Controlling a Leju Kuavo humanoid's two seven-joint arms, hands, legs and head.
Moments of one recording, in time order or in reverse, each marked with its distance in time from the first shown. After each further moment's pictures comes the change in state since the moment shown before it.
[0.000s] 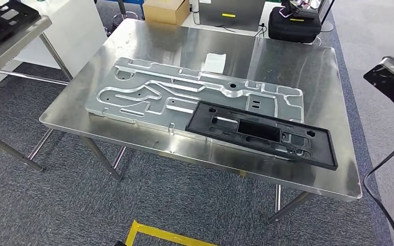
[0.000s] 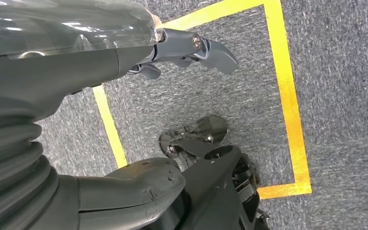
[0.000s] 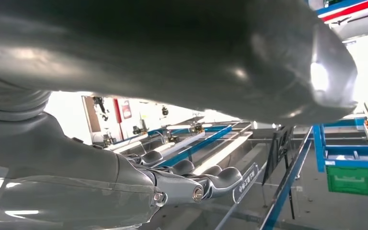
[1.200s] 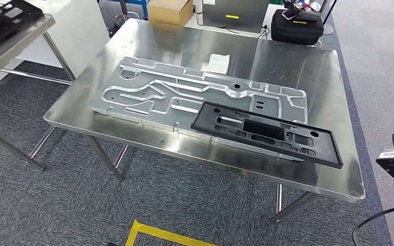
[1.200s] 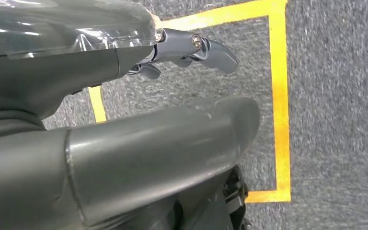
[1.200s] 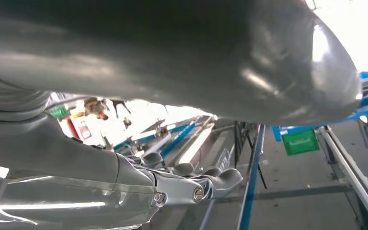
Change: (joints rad) left arm 0.016 0.004 0.030 0.000 0.072 -0.031 -0.048; right arm 0.632 0.071 -0.358 -0.460 -0.189 -0.166 -0.202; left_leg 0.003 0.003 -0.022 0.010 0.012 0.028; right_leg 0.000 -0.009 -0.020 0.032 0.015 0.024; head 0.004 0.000
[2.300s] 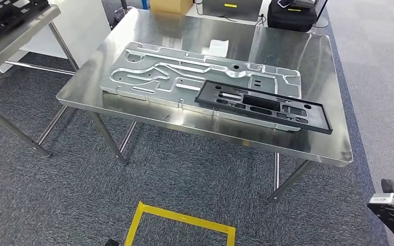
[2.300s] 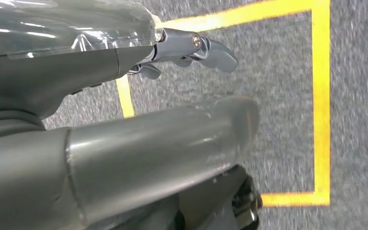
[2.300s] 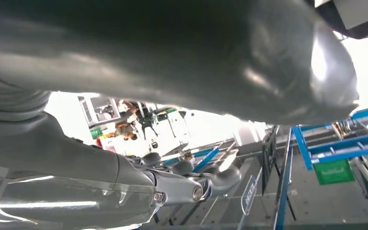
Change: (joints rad) left arm -0.016 0.000 -0.011 0.000 0.013 0.004 0.023; right arm 0.307 0.166 -0.150 -0.089 0.019 -0.008 -0.094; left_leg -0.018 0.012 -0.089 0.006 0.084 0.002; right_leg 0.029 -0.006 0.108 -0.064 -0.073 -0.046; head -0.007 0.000
